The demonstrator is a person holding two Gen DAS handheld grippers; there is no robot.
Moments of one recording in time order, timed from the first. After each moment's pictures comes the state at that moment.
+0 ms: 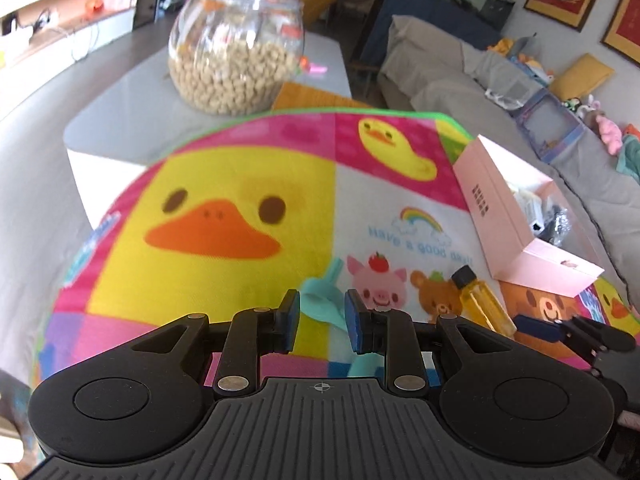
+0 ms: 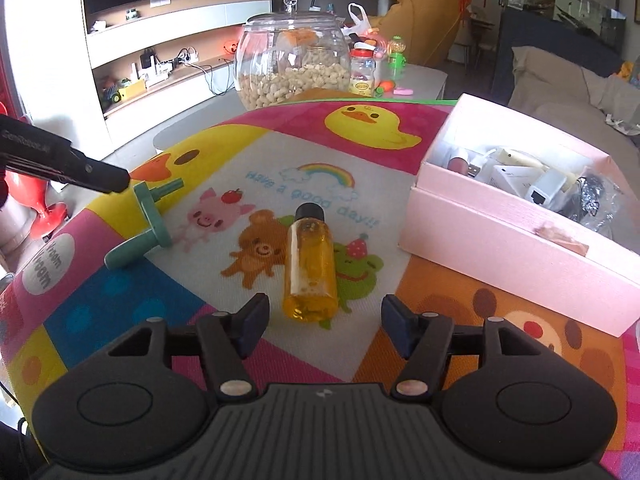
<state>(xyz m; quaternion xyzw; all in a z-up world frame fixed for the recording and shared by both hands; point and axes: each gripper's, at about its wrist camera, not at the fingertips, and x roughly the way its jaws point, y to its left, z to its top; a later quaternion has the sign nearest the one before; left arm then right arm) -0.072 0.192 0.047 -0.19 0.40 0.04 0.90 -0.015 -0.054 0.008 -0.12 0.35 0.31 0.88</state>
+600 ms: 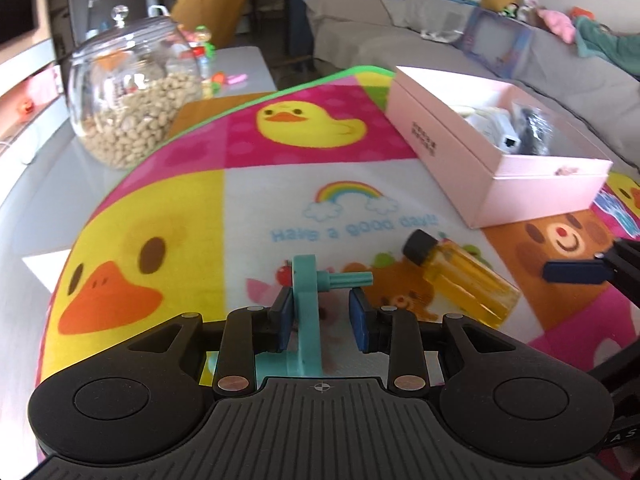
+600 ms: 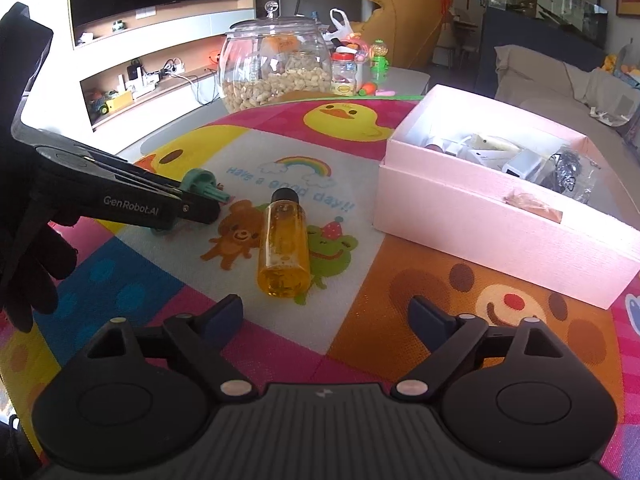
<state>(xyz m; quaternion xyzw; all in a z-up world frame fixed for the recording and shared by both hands) -0.029 0.108 0.022 -0.01 0.40 -0.02 0.92 -0.019 -0.066 0.000 -0.11 0.35 0.30 0.88</state>
